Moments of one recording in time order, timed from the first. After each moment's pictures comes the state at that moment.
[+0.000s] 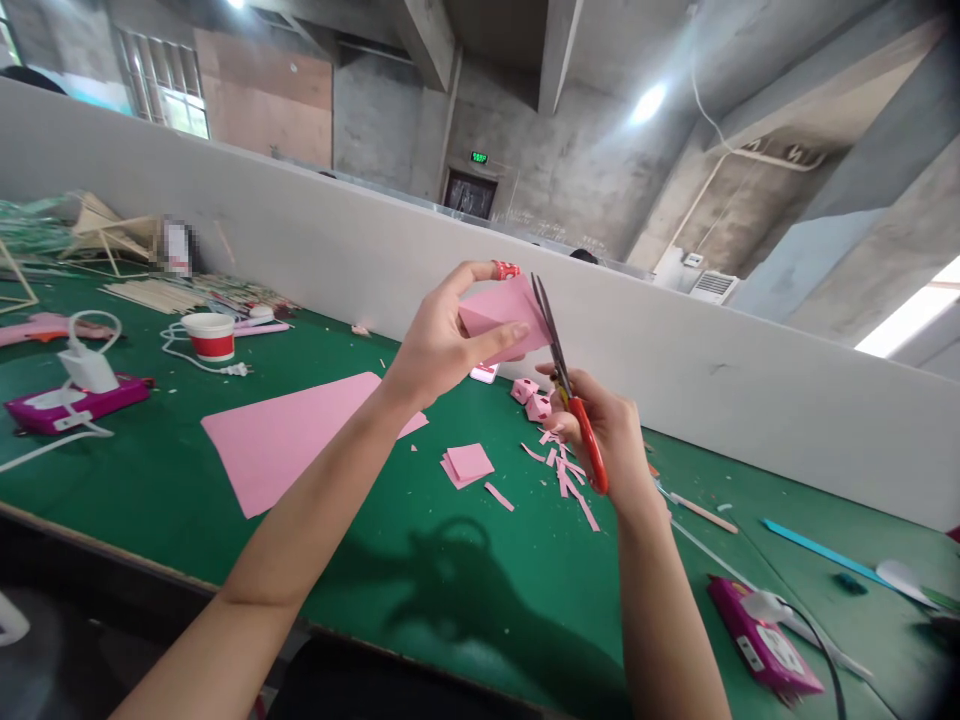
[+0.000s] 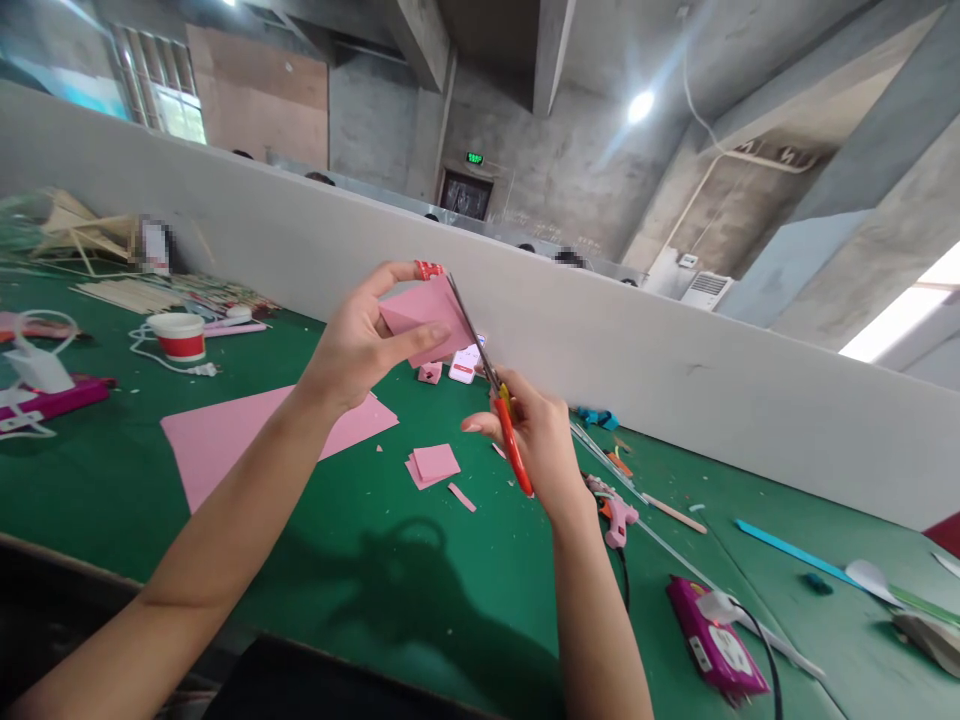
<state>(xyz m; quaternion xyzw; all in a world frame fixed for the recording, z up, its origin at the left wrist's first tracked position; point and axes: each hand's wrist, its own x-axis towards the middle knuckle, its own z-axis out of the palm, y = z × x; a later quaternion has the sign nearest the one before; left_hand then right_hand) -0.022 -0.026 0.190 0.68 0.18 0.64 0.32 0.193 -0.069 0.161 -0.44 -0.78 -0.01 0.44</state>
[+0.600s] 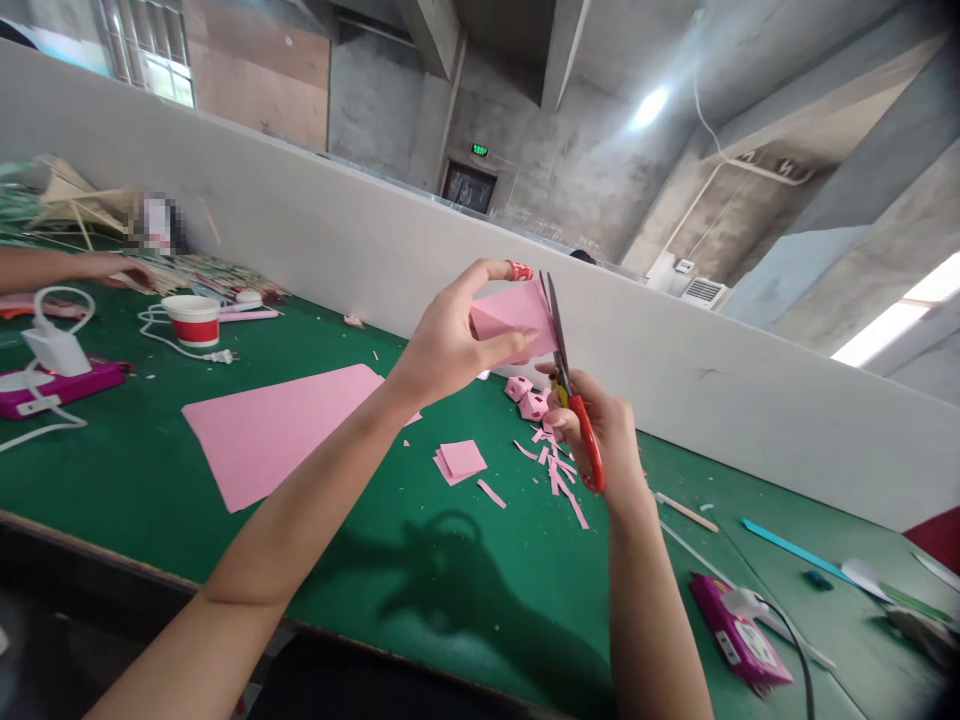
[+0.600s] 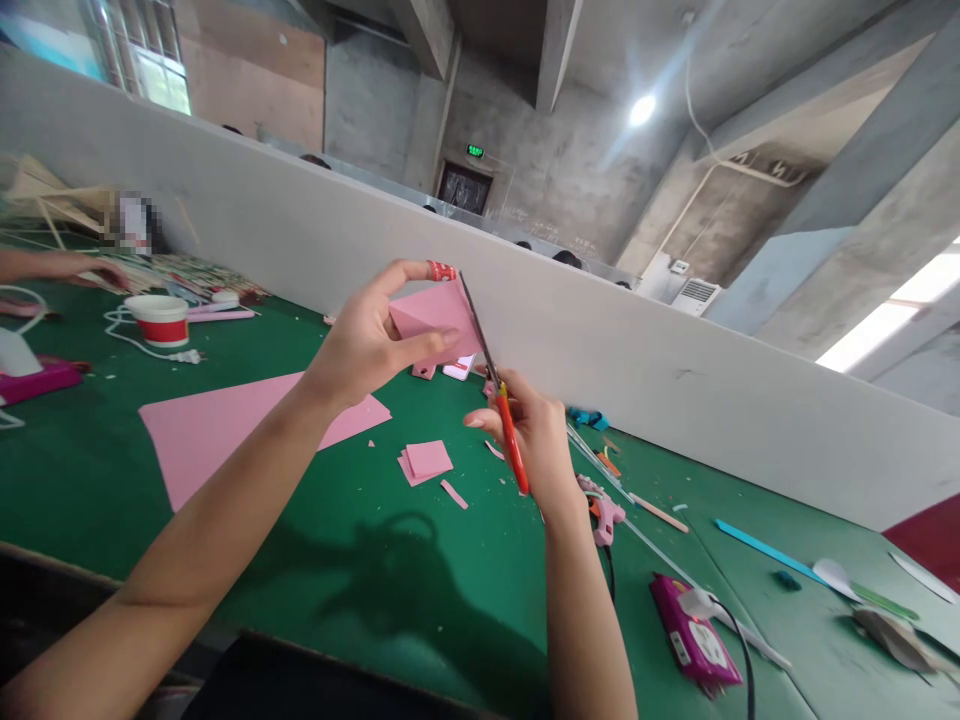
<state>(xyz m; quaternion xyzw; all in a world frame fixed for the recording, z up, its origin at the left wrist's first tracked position) -0.020 -0.025 0.188 0.70 0.20 0.66 0.20 0.194 -0.065 0.160 -0.44 -0.78 0.05 0.45</state>
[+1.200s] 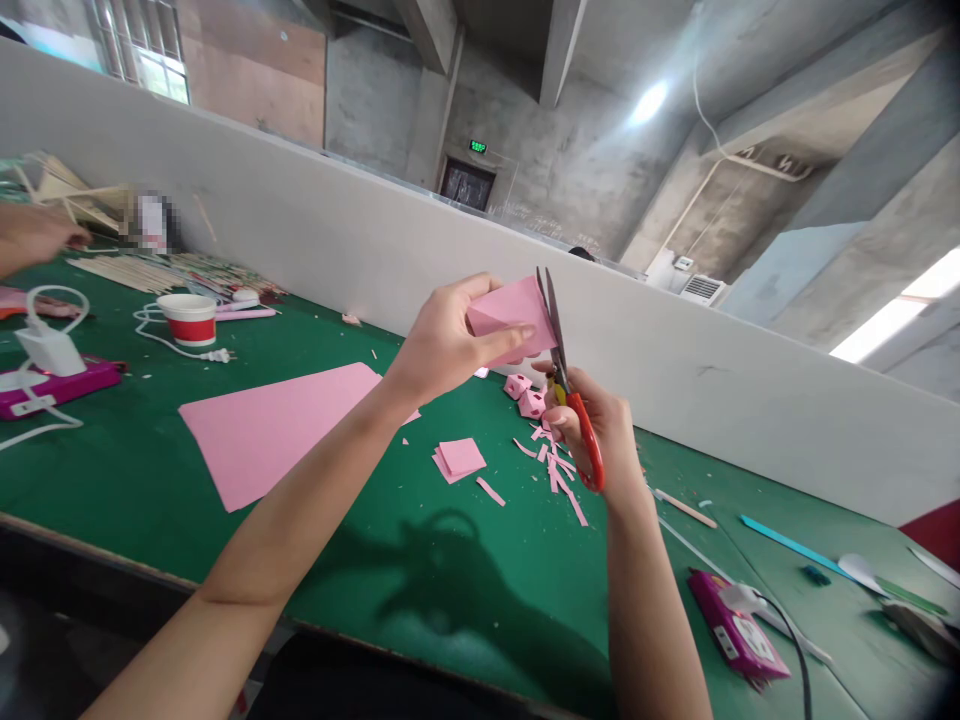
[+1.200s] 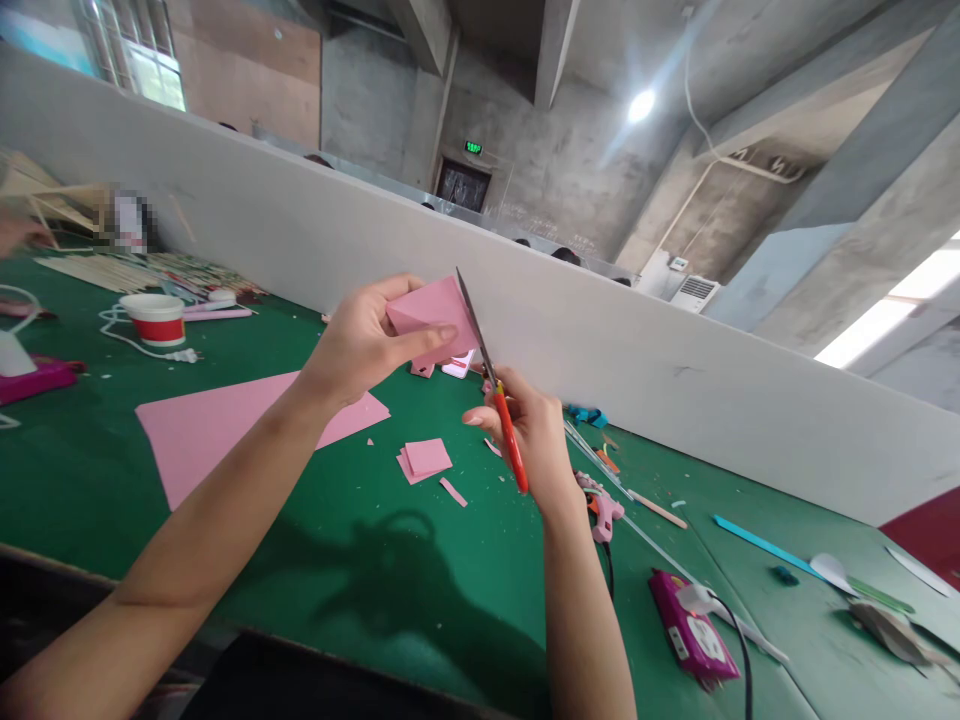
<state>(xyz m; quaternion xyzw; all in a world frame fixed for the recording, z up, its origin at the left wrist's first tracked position) -0.017 -0.029 0.190 0.69 0.21 0.62 0.30 0.193 -0.066 0.160 -0.43 -0.78 0.07 0.45</state>
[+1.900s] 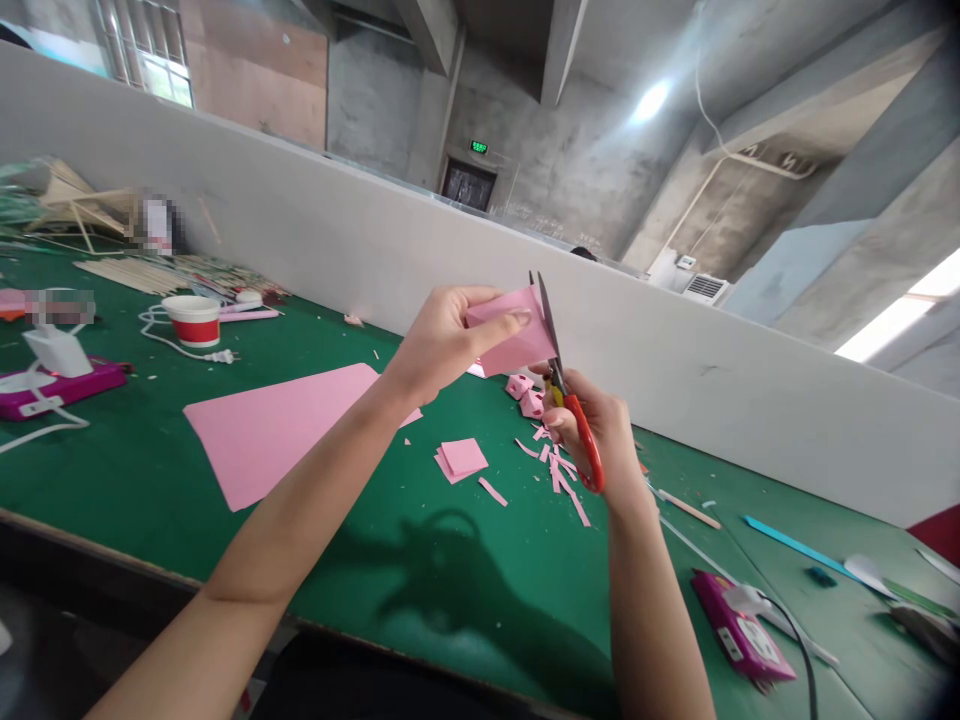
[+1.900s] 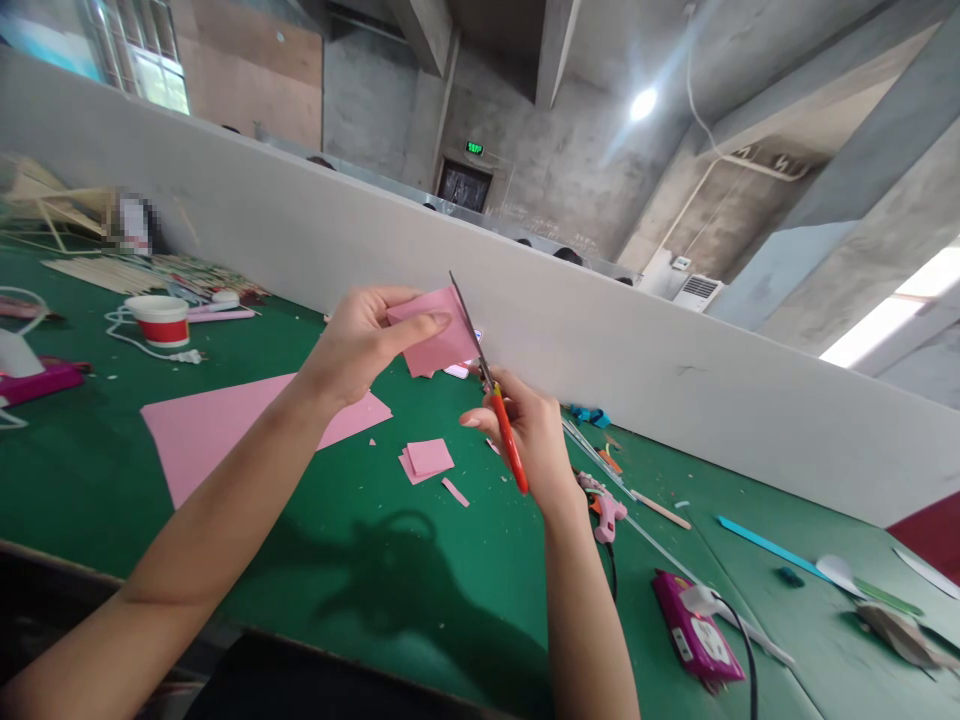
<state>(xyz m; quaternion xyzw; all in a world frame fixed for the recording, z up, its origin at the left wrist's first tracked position) -0.019 -0.036 0.193 0.69 0.22 0.61 0.32 0.190 -0.068 0.161 -0.44 -0.79 0.06 0.43</state>
